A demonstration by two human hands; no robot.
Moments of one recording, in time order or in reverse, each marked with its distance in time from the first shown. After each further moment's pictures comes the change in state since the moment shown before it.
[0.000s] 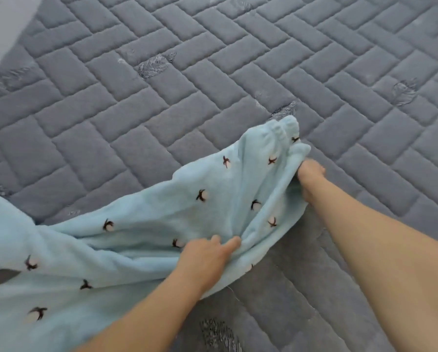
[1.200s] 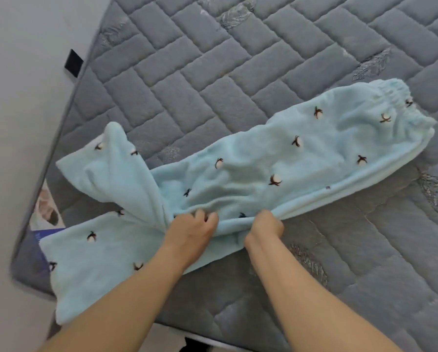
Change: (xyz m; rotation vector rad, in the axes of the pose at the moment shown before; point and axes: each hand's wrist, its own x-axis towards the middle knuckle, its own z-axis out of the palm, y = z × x) left_hand -0.203 -0.112 0.017 0.314 -0.030 -0.164; right_hand -0.289 0.229 0.092 0.285 -0.065 0.429
